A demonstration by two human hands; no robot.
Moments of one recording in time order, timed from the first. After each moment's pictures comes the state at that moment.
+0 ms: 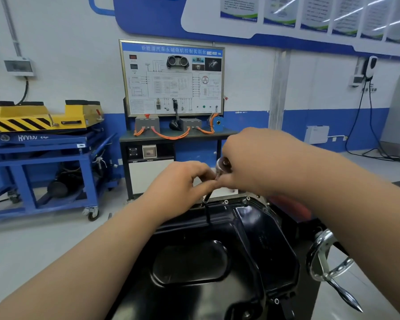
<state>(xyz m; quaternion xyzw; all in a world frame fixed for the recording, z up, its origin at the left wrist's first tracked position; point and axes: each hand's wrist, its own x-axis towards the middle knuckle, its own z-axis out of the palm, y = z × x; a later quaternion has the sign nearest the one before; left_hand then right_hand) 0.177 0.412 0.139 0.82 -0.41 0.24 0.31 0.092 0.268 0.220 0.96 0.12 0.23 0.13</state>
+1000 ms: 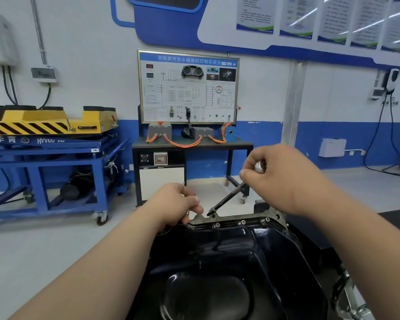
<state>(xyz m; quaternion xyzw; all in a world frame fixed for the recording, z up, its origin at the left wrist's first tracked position) 0.230 0.439 0.126 0.85 -0.09 -0.04 0.52 0.131 0.249 0.201 0.94 0.05 0.28 -0.19</state>
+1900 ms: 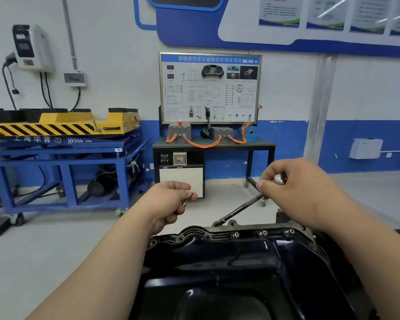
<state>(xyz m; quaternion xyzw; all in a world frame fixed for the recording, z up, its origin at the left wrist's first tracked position) 0.236 0.470 0.135 0.73 0.01 -0.01 0.68 0.159 0.241 0.188 0.93 0.06 0.24 -0.27</state>
